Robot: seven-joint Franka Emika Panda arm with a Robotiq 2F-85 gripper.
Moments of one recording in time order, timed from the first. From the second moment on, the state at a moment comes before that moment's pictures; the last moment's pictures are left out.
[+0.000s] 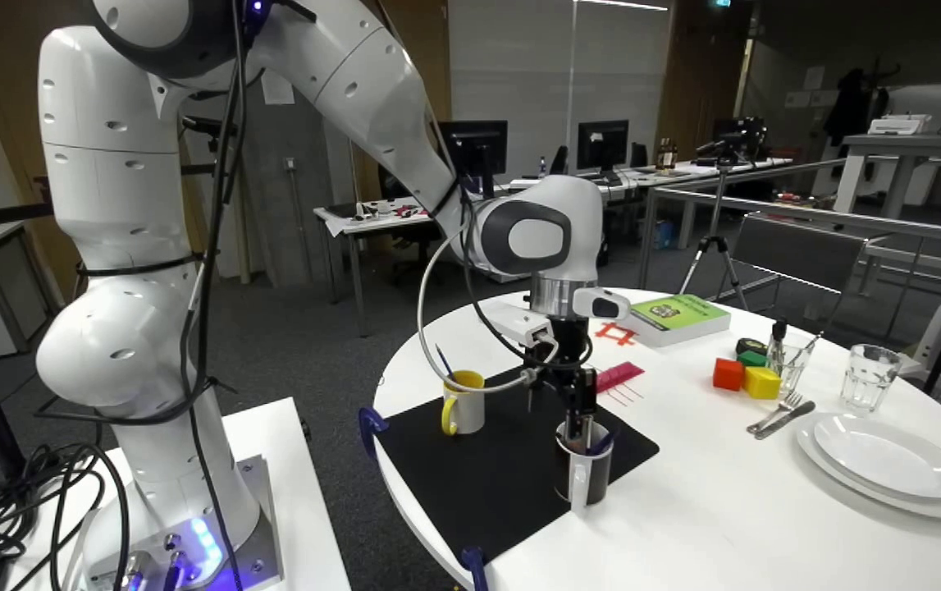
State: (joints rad) arm -0.15 0.16 -0.17 -2.25 -0.26 2.30 -0.04
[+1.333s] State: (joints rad) arm -0.16 0.35 -0.16 -2.05 -0.04 2.26 -0.12
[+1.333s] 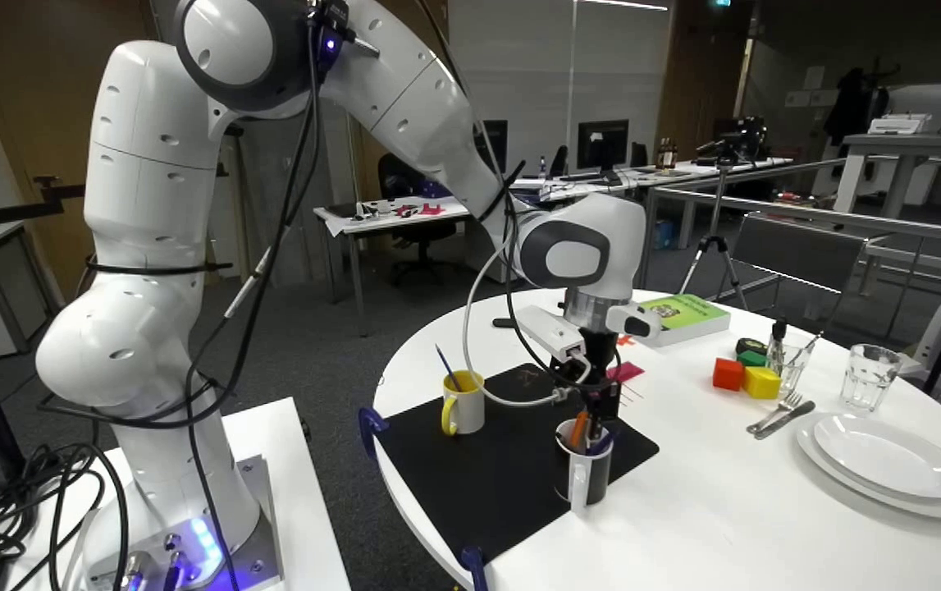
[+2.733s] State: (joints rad) arm -0.16 0.42 -0.15 -1.95 -0.06 2.09 -0.18
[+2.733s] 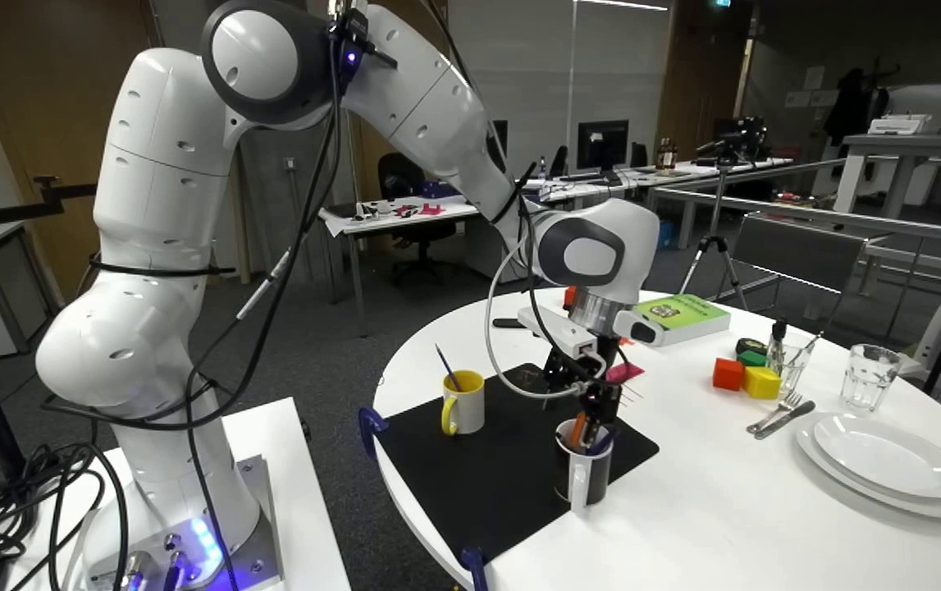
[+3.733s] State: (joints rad) arm -0.16 0.43 -0.15 -1.96 -0.08 2.11 -0.18
